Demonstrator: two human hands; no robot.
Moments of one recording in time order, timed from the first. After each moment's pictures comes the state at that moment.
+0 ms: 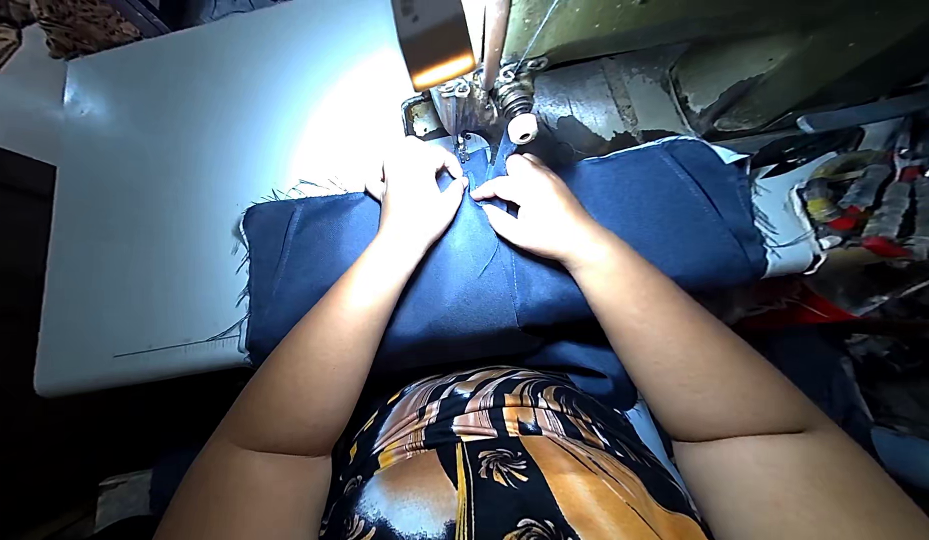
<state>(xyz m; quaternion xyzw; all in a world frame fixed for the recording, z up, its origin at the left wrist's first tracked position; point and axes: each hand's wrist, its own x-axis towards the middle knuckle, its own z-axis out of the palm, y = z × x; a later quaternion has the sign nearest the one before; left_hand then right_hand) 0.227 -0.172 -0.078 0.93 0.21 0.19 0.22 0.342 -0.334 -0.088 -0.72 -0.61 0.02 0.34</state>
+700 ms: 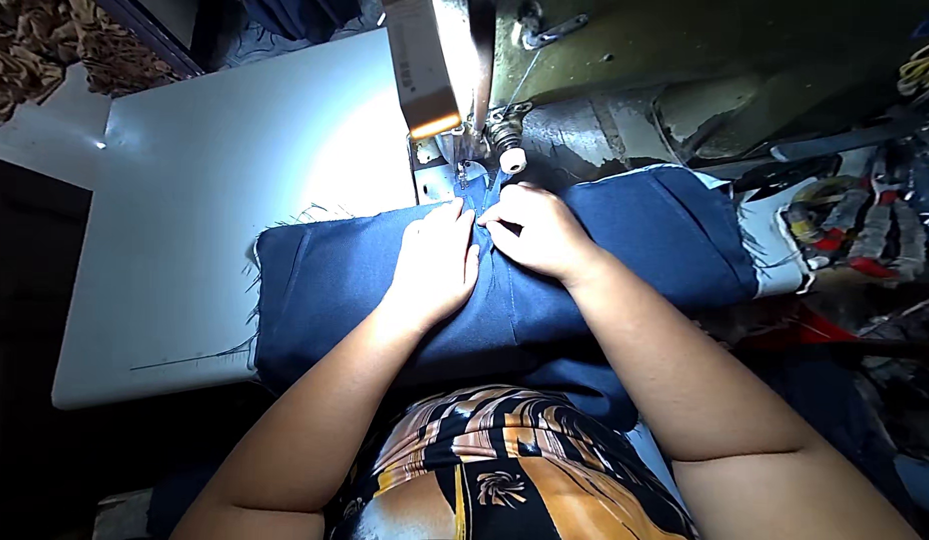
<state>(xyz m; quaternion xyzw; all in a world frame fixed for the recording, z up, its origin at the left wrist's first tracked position) 0.186 -0.214 -0.088 0.98 0.10 0.11 0.09 0.346 -0.336 -0.093 -0.69 -0.61 -0.04 0.38</state>
